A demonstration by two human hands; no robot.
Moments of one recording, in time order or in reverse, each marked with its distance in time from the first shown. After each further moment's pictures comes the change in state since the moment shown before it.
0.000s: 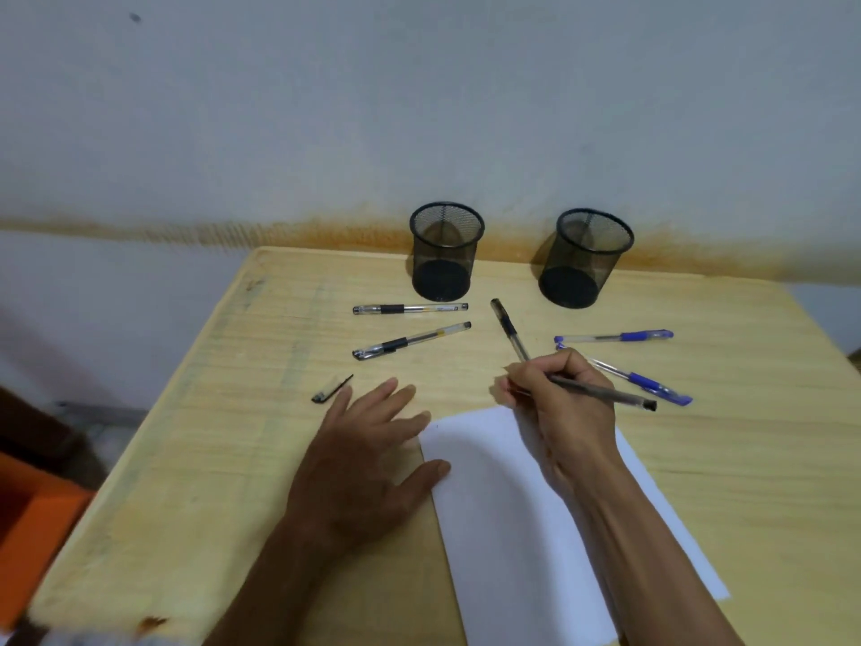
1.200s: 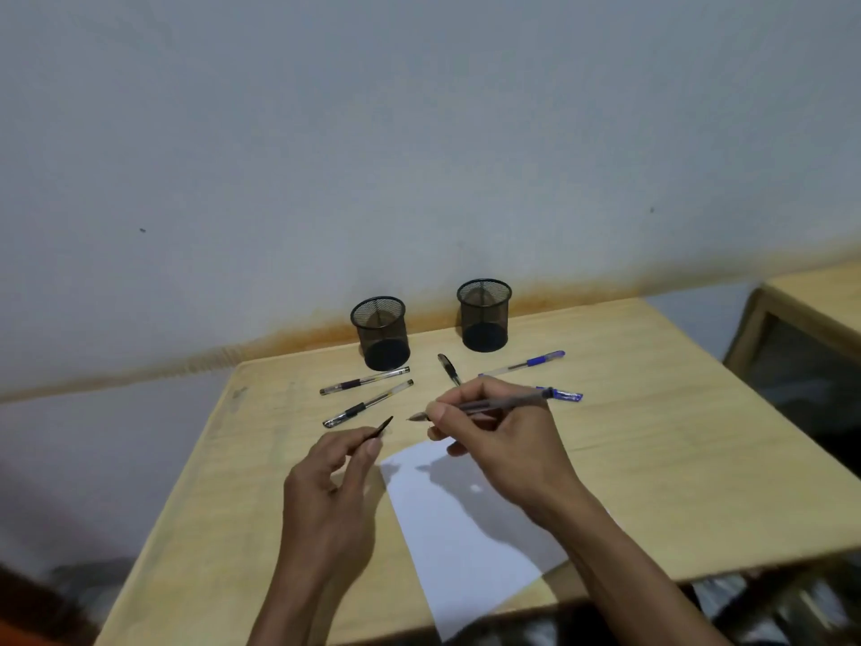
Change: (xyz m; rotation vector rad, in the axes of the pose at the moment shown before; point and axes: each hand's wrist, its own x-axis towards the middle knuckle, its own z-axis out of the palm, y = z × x) left_hand -0.023 0.086 -0.054 -0.667 0.350 -0.227; right_hand -0.111 -0.072 -0.022 -0.303 -0.229 -0.305
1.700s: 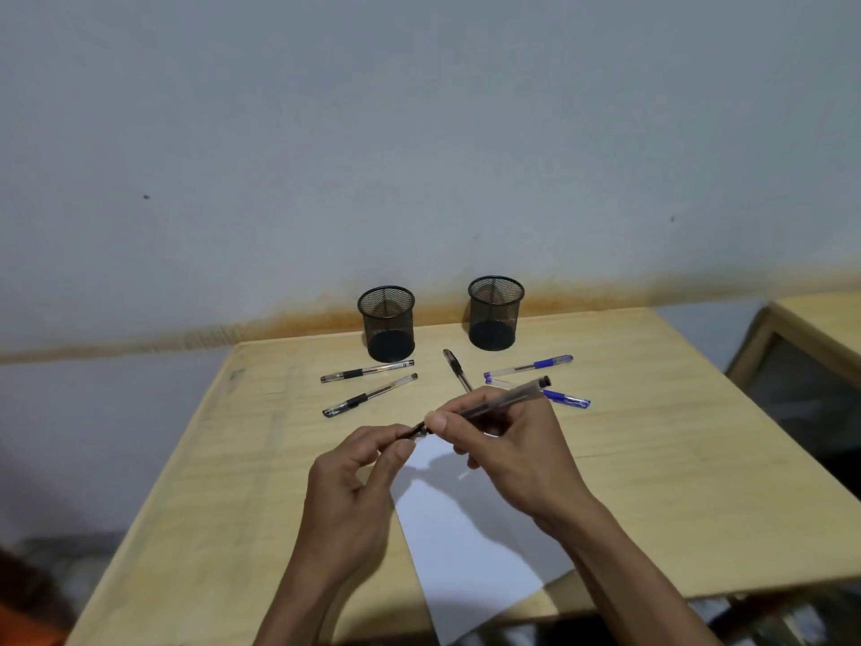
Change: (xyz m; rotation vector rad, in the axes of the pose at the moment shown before) left_hand -0.001 0.002 0.008 -0.155 -0.142 -0.003; right_hand 0.004 0.003 0.004 -0.136 -0.067 -0.026
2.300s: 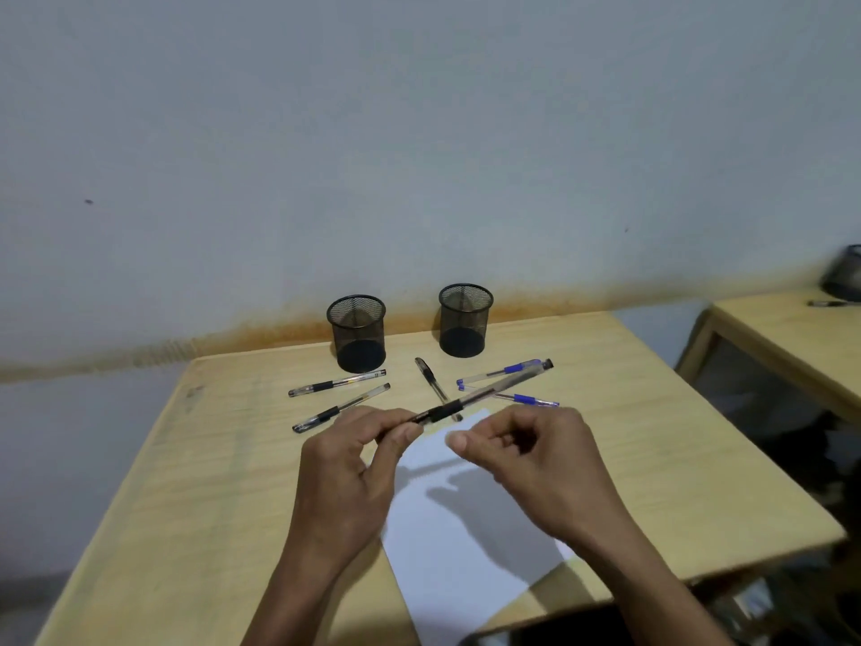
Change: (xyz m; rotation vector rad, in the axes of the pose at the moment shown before) left_hand 0.022 0.022 0.005 0.252 -0.021 0.318; right_hand -0.024 -0.011 -0.025 -0.213 0.192 0.030
